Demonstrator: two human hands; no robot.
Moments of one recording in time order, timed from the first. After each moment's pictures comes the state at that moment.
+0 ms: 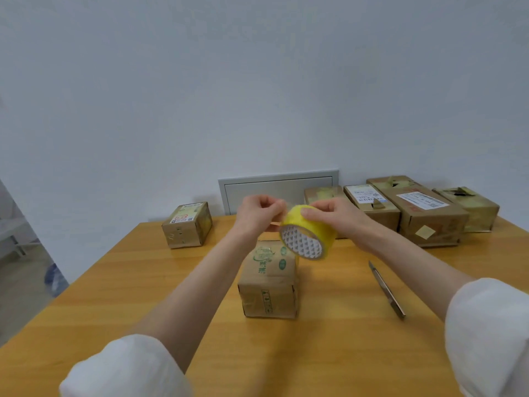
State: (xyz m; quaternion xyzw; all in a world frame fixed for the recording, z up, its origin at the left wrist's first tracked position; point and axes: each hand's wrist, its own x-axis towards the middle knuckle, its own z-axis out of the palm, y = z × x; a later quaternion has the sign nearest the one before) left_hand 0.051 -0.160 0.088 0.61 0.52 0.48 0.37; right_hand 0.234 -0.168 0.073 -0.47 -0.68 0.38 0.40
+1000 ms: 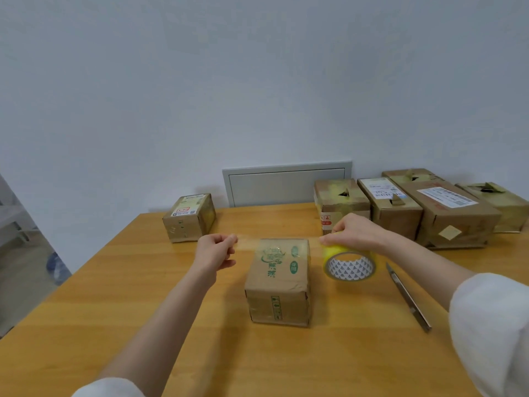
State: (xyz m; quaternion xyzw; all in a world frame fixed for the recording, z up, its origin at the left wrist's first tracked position) left_hand -0.045 -0.132 0.007 0.46 0.64 0.49 0.38; right_hand 0.250 -0.094 0.017 -0.61 -0.73 0.25 0.17
